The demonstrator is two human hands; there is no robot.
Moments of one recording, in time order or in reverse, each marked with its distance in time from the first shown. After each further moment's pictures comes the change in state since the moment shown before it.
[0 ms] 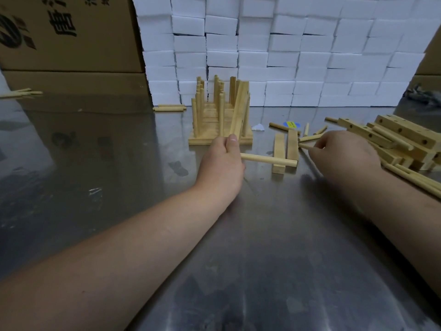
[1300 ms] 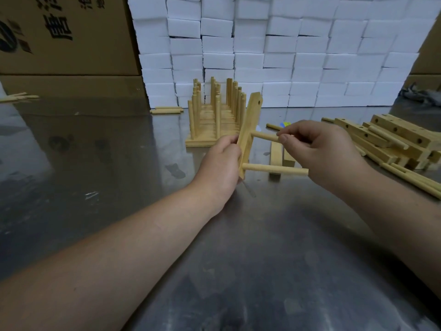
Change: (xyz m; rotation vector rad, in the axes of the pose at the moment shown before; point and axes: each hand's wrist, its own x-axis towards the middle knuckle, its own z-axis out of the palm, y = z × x) left_hand -0.002 0.008 -0.005 -0.233 -0.195 -0.050; right_hand -0.038 -0.027 -0.019 0.765 0.020 -0.430
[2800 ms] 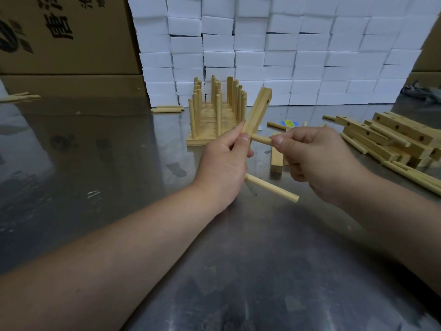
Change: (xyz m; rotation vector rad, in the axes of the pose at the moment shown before) left_hand -0.005 -0.001 0.002 0.031 0.033 0.176; right_hand -0.004 -0.004 0.012 0.444 -0.032 0.271
